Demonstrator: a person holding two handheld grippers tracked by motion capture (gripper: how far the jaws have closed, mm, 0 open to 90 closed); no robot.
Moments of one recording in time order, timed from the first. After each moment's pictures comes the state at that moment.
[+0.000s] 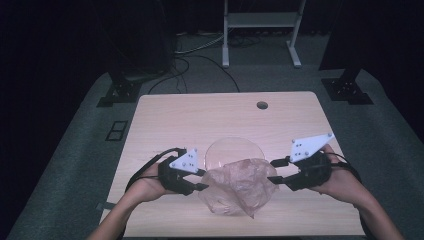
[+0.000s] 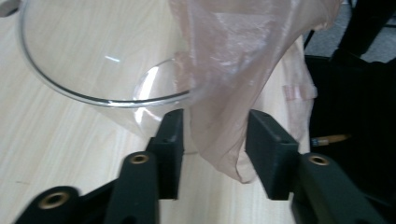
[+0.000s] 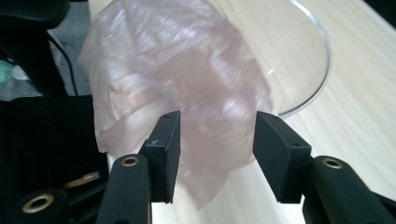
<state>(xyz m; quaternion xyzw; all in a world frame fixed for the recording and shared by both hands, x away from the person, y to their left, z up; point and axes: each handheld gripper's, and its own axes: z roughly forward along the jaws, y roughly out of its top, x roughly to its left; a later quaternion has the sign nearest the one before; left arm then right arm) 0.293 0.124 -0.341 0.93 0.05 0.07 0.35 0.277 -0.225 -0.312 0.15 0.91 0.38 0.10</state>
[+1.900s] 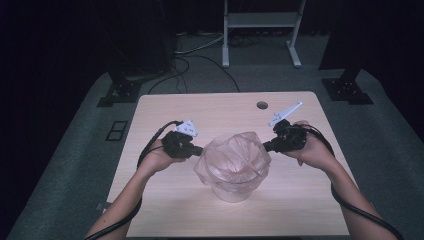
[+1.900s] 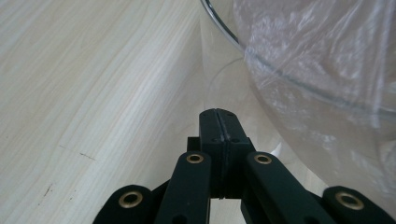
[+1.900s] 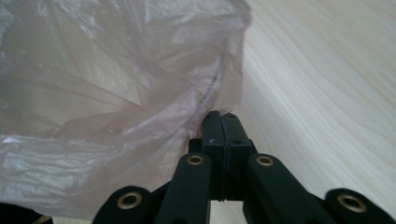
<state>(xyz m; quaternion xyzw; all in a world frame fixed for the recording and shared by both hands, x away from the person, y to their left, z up) 0.380 0.134 -0.356 0.92 0.17 0.06 0.36 0.379 -0.210 -0.337 0.27 0.91 0.32 0.03</state>
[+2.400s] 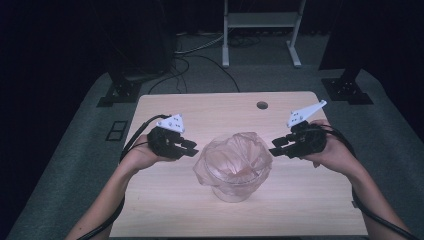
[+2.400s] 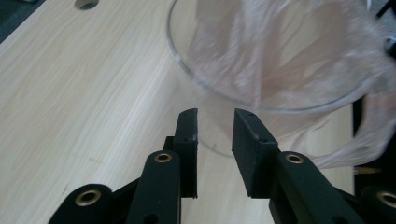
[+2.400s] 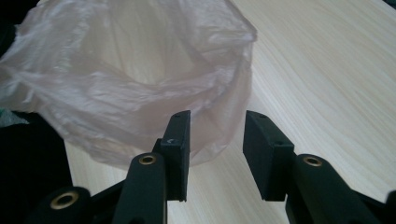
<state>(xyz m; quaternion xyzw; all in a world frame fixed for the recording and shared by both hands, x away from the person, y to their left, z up) 0.356 0.151 -0.307 0.92 0.12 0.06 0.38 0.348 -0.237 -0.305 0.23 0.90 0.36 0.06</state>
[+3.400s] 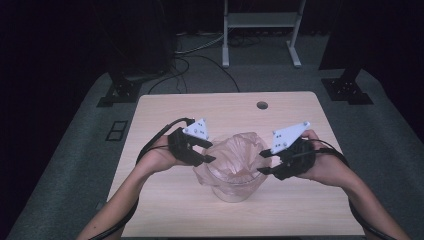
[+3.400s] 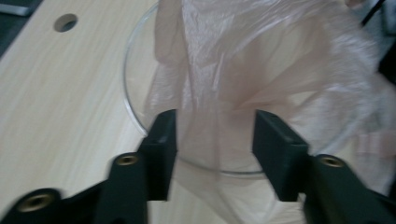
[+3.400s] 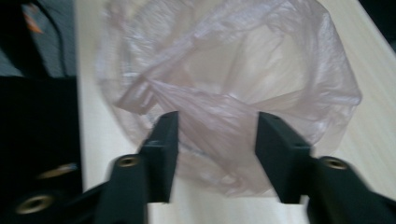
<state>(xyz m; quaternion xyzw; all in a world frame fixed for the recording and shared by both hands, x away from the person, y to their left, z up) 0.348 0.100 -0.307 0.93 0.08 0.09 0.34 0.299 -0.191 -0.296 0.10 0.93 0.32 0.12</state>
